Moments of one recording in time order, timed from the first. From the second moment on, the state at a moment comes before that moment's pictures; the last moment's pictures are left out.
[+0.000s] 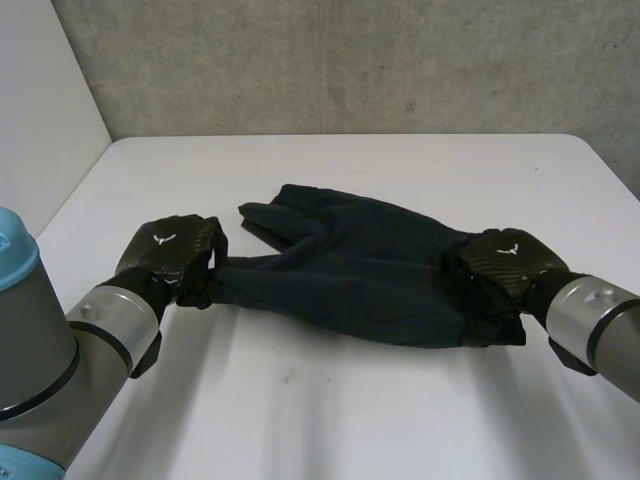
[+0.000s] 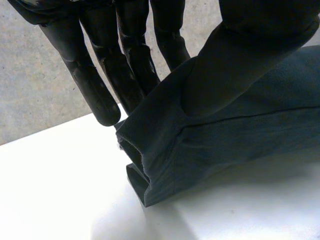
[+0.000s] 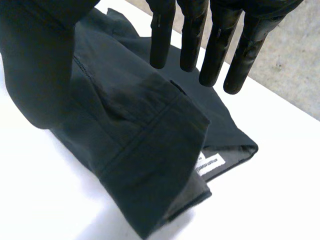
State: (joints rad) left arm 4.25 -1.69 -1.79 3.23 -1.59 3.16; right arm 1.82 -1.41 1.72 0.15 1.25 2.76; left_hand 1.15 1.20 1.19 1.20 0.98; right_hand 0.40 0.45 0.44 0.44 0.27
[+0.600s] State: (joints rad) left arm 4.26 -1.69 -1.79 3.23 -1.59 3.16; right arm 1.83 -1.36 1.94 -0.07 1.26 2.70; left_hand 1.15 1.20 1.19 1.20 0.98; right_hand 0.38 0.43 0.44 0.45 0.28
